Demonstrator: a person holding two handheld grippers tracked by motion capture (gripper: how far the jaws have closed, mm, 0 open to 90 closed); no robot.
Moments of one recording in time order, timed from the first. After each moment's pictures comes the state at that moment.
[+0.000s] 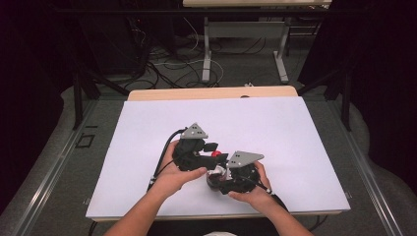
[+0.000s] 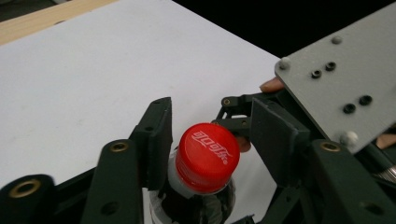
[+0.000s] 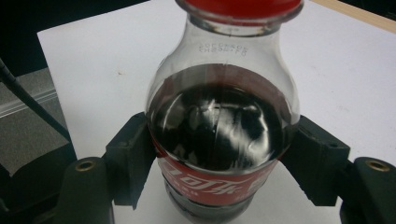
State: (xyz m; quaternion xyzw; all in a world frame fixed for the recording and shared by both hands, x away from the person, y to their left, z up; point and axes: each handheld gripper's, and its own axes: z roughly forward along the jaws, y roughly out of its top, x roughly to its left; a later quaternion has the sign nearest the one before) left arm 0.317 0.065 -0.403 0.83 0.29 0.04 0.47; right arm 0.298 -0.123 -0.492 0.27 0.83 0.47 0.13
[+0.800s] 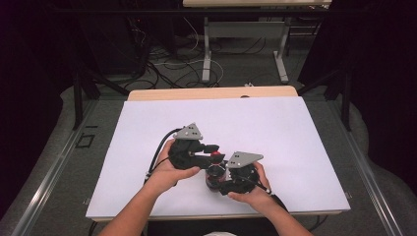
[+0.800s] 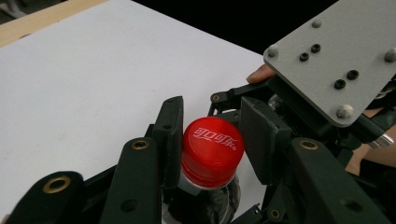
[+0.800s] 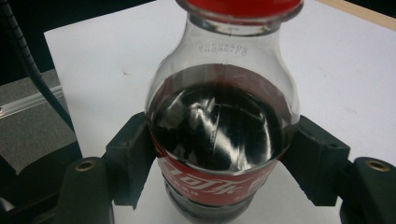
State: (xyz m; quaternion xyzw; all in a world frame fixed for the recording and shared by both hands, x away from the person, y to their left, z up) left arm 0.324 0.073 -0.410 0.84 0.25 0.02 0.49; right arm 0.298 -0.122 -0.493 0.26 0.83 0.47 0.13
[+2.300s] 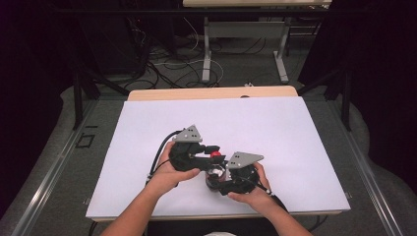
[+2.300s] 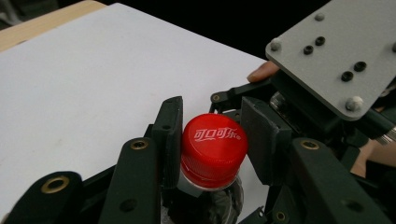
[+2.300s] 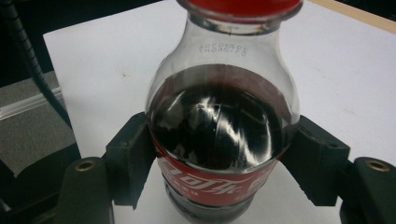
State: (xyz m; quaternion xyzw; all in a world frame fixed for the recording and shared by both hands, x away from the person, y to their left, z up) left arm 0.322 0.073 -0.417 0.83 0.24 0.03 0.50; right arm 0.297 -0.122 -0.493 0.26 0.83 0.47 0.13
